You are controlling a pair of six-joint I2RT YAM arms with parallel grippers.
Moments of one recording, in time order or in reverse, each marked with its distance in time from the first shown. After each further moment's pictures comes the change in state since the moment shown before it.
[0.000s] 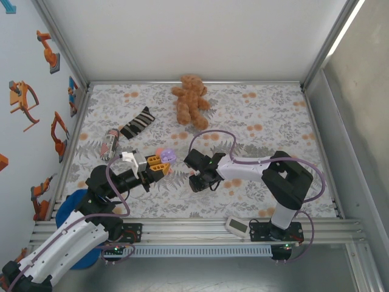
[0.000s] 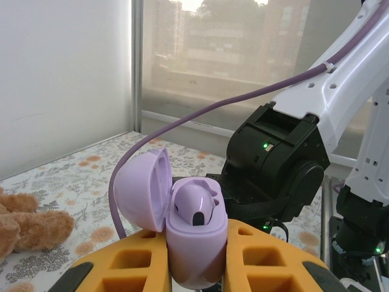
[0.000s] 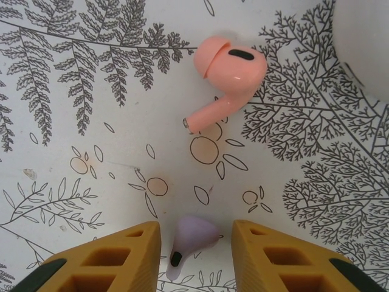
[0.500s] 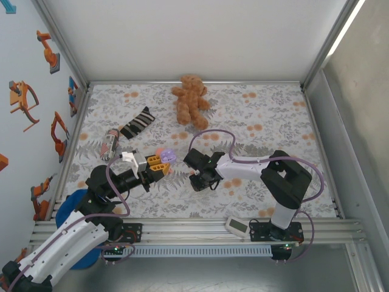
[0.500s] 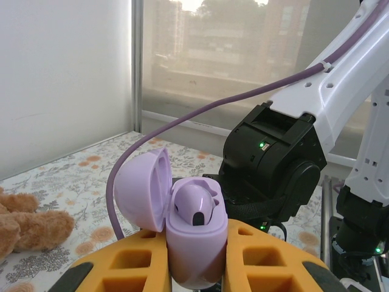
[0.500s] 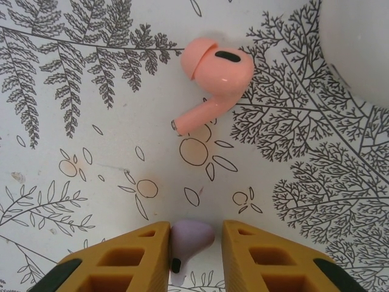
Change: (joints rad) left arm 0.000 0.000 0.000 0.000 0.000 0.000; right arm -0.003 0.012 0.018 -0.025 0.012 0.000
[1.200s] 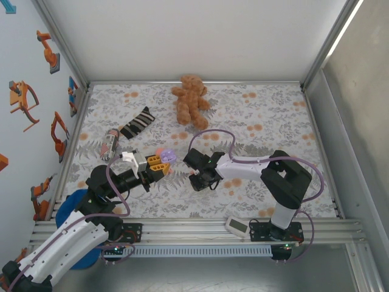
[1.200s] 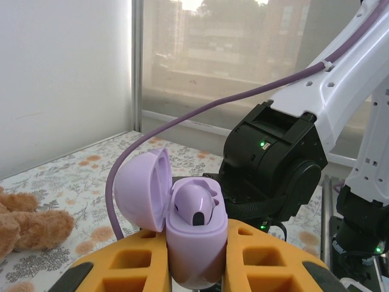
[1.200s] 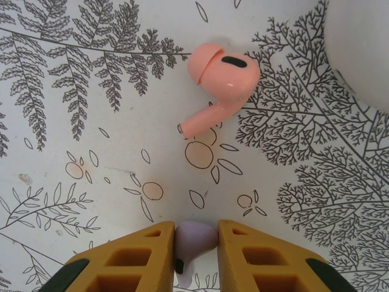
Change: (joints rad) left arm 0.000 0.002 0.000 0.000 0.000 0.000; right arm 0.000 -0.003 0.001 0.005 -0.001 0.000
